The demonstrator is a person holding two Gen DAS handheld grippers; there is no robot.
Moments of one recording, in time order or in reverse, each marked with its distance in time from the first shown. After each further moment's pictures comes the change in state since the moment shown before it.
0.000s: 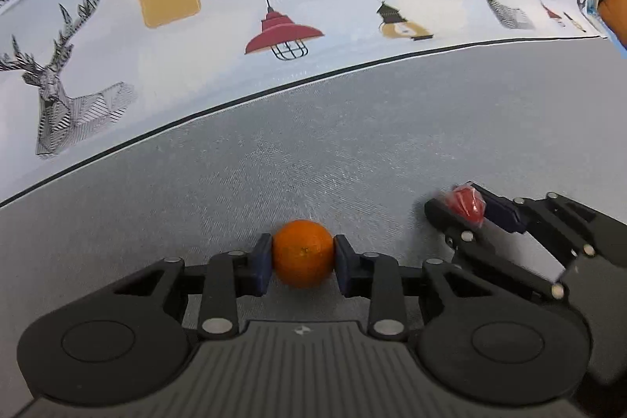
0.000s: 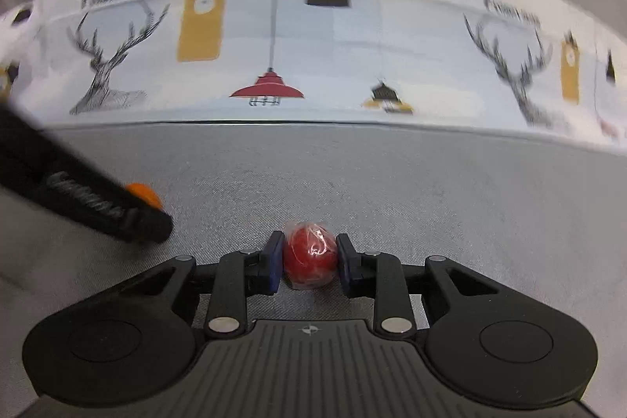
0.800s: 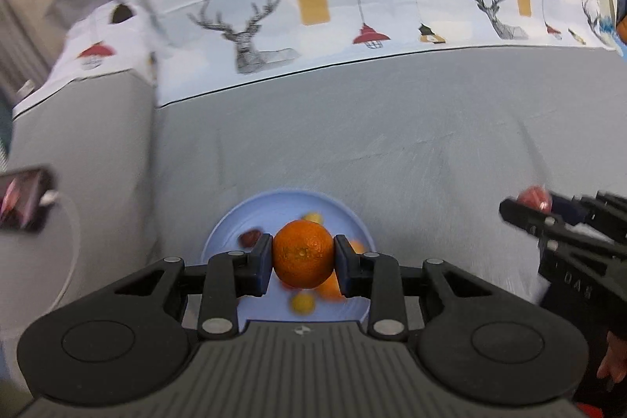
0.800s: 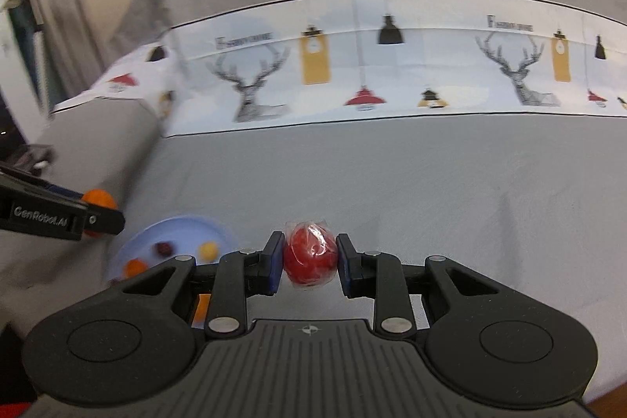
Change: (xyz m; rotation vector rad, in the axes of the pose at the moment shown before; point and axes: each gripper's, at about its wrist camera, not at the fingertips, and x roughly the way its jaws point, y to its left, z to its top) left arm -0.286 0.012 -0.175 -0.127 -0.038 0.211; right arm -0.276 0.047 -0.022 0.047 0.057 0.235
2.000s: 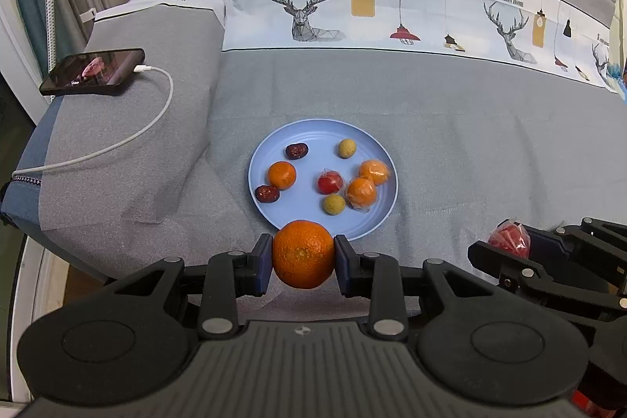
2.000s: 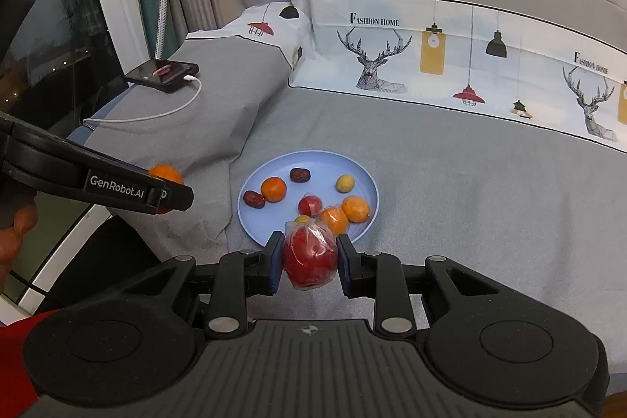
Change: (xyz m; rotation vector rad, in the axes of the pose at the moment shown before) left arm -0.076 0.046 -0.113 -0.173 -0.021 -0.007; right arm -0.082 0.104 -0.054 -0.223 0.061 0.151
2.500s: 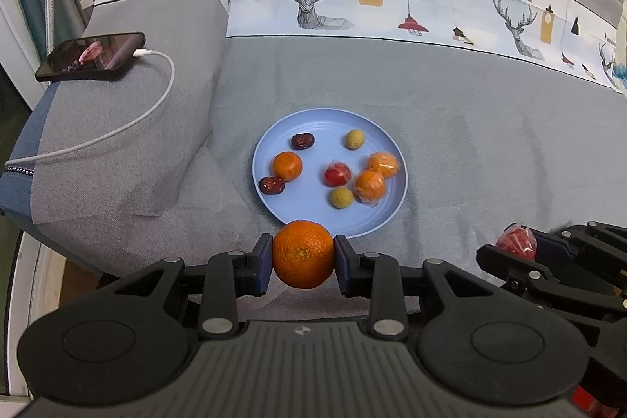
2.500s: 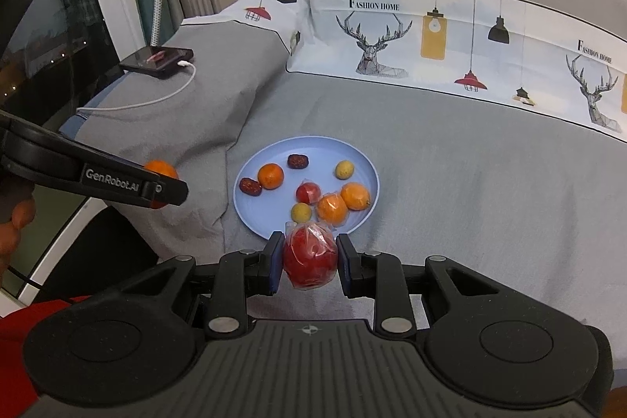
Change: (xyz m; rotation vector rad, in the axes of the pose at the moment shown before) left arm 0.019 0.009 0.003 -0.020 0.036 -0.001; right arm 0.015 -0.001 0.001 0.003 0.047 -0.005
